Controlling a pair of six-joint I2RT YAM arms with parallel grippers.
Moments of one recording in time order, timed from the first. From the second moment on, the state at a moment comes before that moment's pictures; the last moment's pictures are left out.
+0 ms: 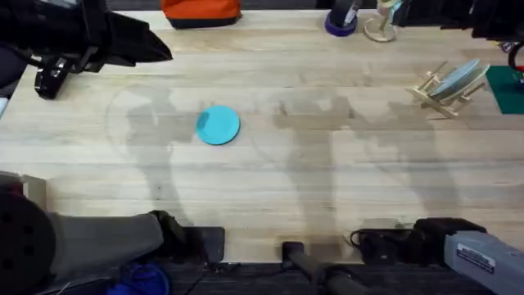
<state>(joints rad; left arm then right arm) 0.45 1.49 1.47 -1.40 0.86 0.38 0.00 1.14 1.32 -0.93 -0.28 0.05</state>
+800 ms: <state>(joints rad) 0.45 1.63 1.47 -1.46 0.84 0.59 0.00 1.14 1.32 -0.93 -0.28 0.05</state>
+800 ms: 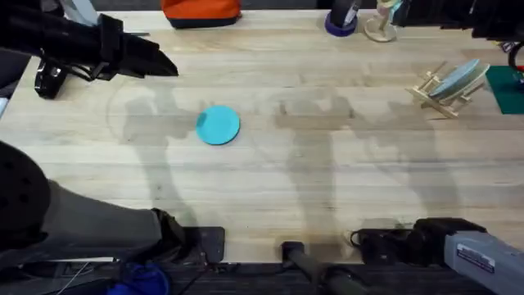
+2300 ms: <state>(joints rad) 0.39 1.99 1.23 -1.20 0.84 0.67 0.00 1.15 1.32 -0.93 -0.28 0.04</state>
